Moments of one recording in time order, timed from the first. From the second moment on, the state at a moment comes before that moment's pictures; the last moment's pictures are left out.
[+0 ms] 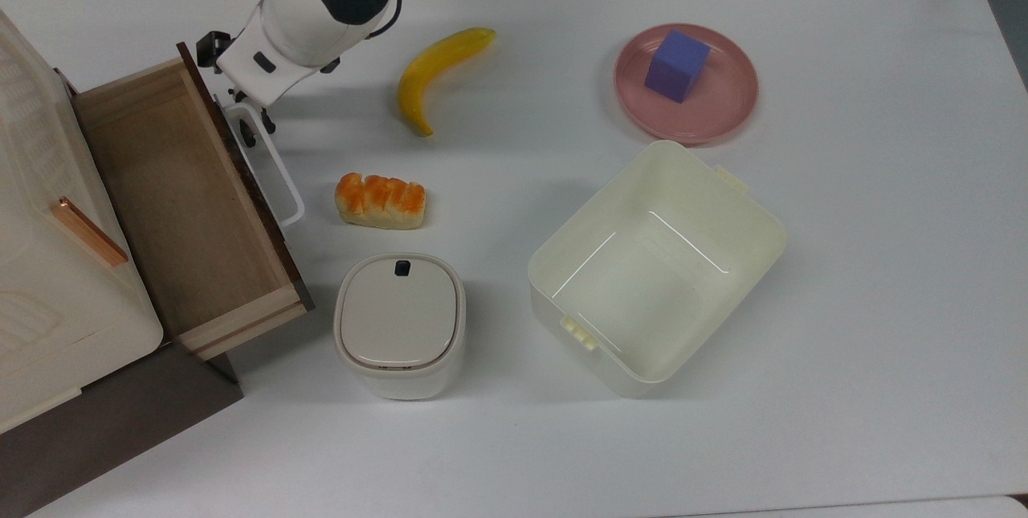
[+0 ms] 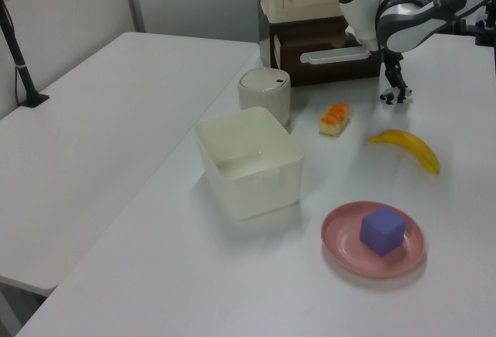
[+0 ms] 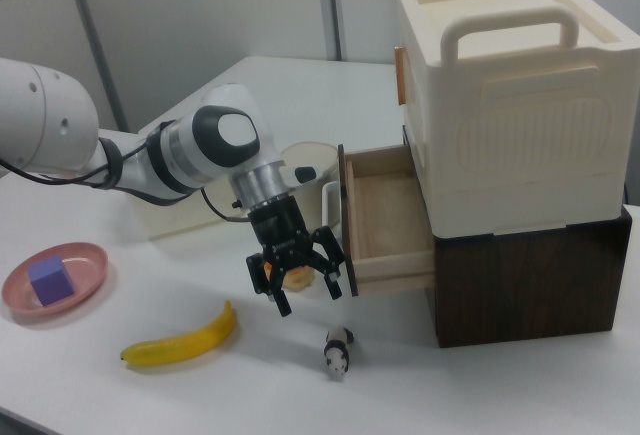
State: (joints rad) arm -0.25 0.23 0.10 -1.93 -0.66 1.81 -0.09
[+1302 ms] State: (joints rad) arm -0.24 0.34 0.12 -1.95 -0.70 1.86 -0.10
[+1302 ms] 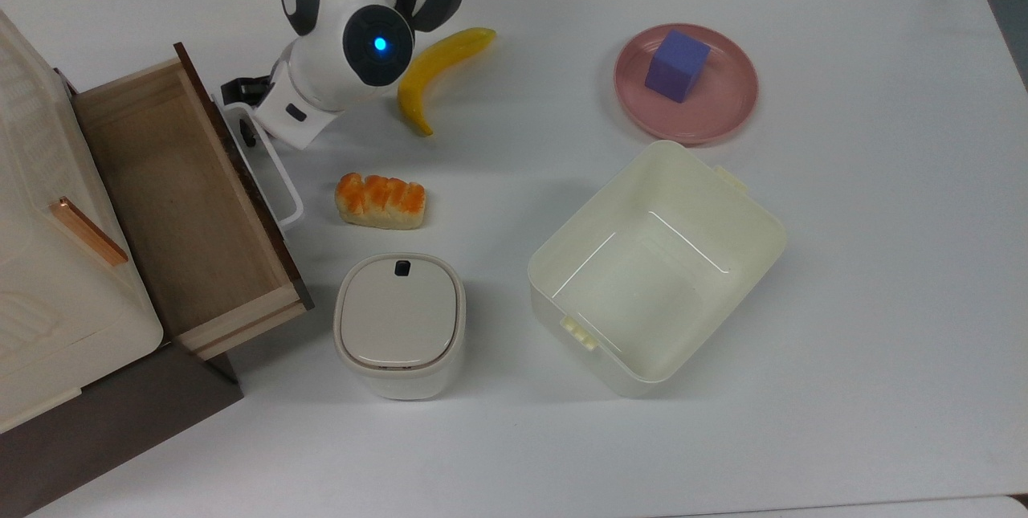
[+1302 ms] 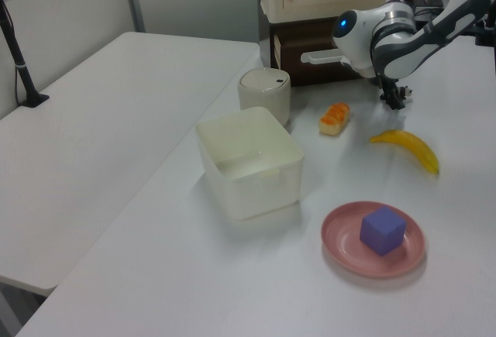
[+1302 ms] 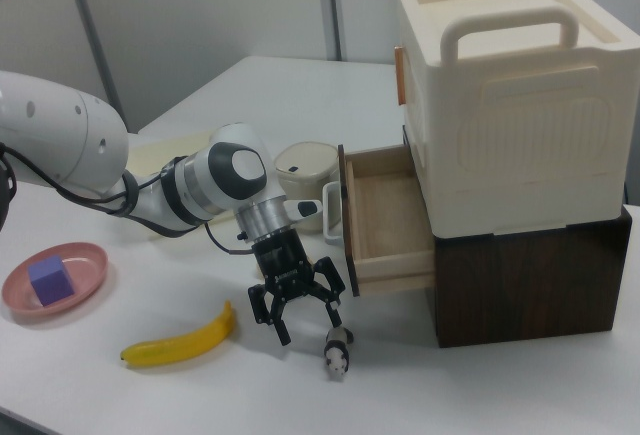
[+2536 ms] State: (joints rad) arm -0.27 0.35 0.13 -1.93 -0.77 1.90 -0.10
